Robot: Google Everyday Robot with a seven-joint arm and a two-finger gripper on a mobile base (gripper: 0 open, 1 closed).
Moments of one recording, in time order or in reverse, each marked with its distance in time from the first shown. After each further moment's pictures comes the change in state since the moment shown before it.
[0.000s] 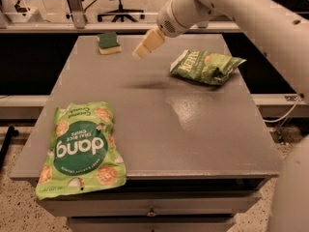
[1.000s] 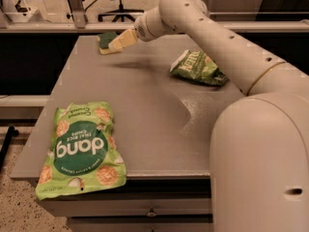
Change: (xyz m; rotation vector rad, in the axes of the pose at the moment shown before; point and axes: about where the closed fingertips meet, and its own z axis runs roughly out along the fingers) arm -0.031 -0.043 0.122 0.061 -0.154 0.251
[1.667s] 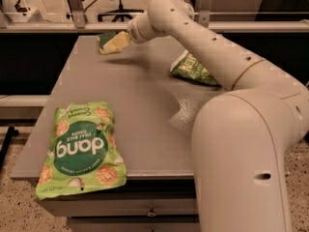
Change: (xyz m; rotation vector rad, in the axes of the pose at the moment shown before) arm 0.001 -0.002 0.037 0.029 0.012 0.005
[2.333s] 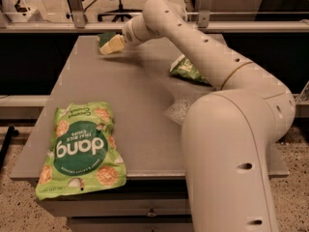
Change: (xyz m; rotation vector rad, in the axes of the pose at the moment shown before) arm 0.003 0.014 0.023 -0.059 0.016 -0.016
